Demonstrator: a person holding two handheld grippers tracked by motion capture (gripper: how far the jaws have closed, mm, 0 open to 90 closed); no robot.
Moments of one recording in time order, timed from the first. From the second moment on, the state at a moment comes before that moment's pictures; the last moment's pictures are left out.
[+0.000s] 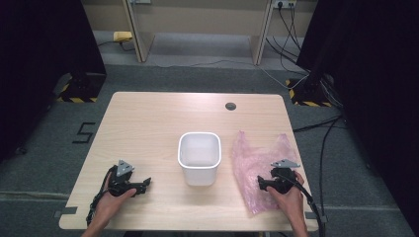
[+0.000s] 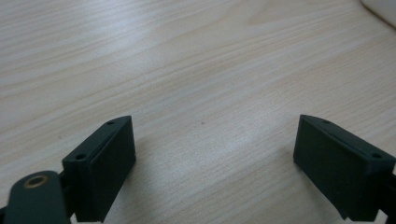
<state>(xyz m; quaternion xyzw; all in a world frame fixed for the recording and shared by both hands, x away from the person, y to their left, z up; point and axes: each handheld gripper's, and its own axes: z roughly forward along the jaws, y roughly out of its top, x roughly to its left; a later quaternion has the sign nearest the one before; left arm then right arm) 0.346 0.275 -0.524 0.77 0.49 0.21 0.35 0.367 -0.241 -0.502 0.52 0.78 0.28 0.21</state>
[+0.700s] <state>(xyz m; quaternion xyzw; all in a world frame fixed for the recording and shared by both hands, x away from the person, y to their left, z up) 0.346 0.274 -0.524 0.77 0.49 0.21 0.35 0.376 -0.231 -0.504 0.49 0.79 0.32 0.19</state>
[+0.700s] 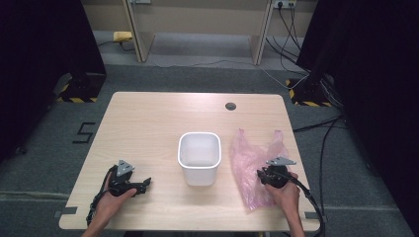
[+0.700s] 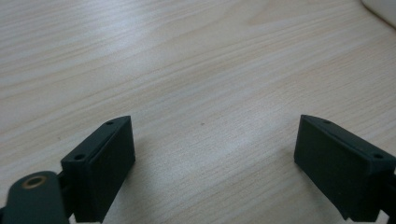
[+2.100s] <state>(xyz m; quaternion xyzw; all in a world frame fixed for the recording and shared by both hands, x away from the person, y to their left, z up) 0.347 0.262 -0.435 0.74 0.46 0.17 0.46 0.379 -0.194 -0.349 0.38 0.70 0.53 0.30</state>
